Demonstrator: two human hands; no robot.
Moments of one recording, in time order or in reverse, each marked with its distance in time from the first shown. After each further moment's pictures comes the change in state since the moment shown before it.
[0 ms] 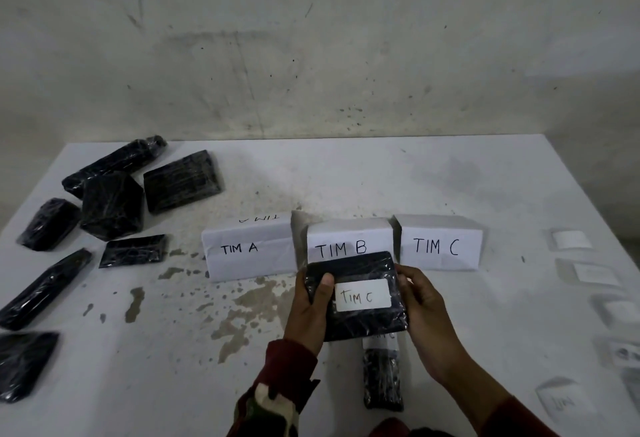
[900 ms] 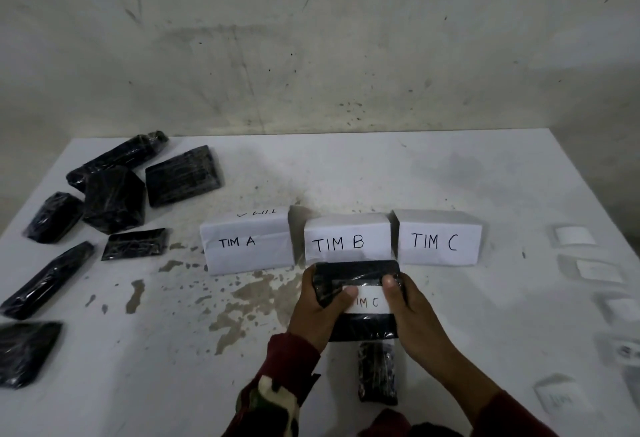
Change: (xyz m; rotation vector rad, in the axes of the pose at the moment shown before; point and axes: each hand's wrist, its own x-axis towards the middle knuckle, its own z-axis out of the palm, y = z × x) left_hand -0.005 -0.006 0.010 0.078 -0.052 0.002; right_hand -0.002 0.013 -0.008 -0.256 -0.126 -0.047
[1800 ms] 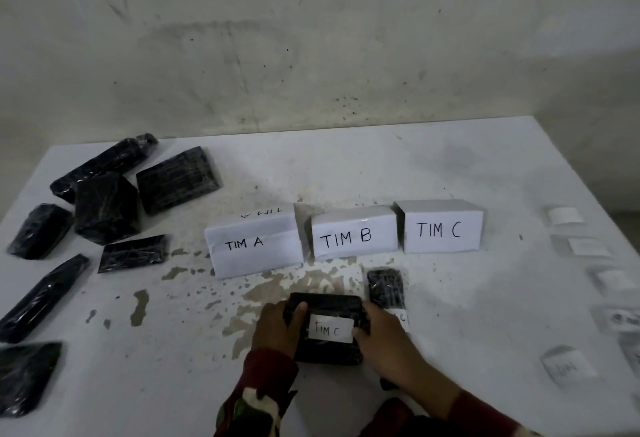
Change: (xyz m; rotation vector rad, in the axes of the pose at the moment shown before) left_hand 0.007 -0.042 -0.079 0.790 0.126 -0.217; right_hand -0.013 0.006 0.065 -0.470 -0.127 0.197
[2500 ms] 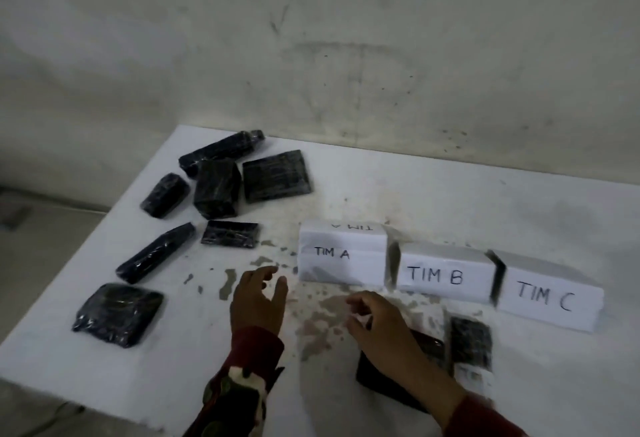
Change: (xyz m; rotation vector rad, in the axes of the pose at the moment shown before) left_hand 0.020 -0.045 -0.109 -0.243 0.578 -0.006; right_hand 0.031 -0.086 0.047 0.025 -0.118 -0.383
